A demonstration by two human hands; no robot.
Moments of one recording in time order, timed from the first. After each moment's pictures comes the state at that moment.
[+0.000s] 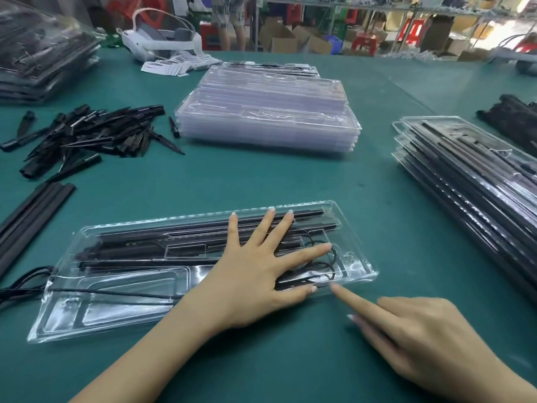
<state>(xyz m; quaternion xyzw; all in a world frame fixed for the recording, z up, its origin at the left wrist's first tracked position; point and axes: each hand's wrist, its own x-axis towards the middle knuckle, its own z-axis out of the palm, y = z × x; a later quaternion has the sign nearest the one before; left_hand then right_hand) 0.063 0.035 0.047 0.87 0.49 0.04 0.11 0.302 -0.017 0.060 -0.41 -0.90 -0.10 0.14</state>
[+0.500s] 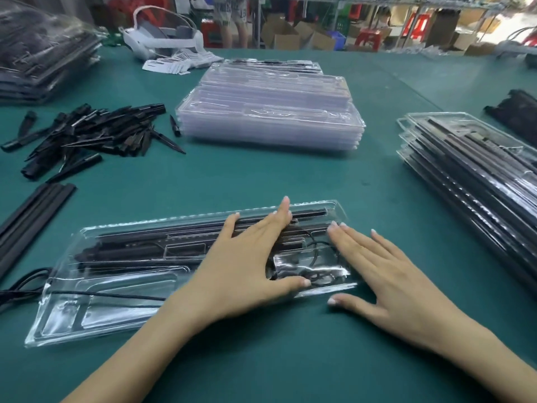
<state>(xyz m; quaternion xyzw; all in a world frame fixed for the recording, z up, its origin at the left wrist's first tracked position) 0.051 0.042 0.053 0.83 0.53 0.09 0.15 0.292 0.029 0.060 -0.48 -0.88 0.05 0.02</state>
